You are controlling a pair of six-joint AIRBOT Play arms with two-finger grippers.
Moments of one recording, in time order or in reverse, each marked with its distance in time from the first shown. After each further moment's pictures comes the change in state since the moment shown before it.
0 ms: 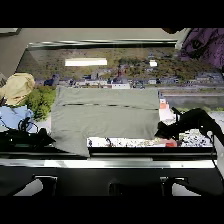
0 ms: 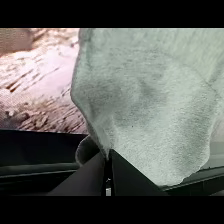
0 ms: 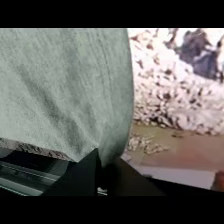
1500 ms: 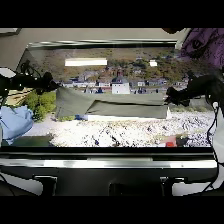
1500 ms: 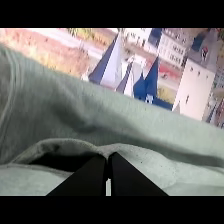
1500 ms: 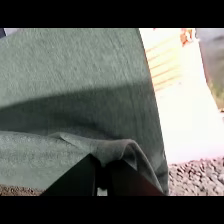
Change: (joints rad) left arm -0.328 -0.570 1.054 -0.084 0.140 -0.285; right arm 0.017 -0.262 0.646 -0.099 0.069 0.186
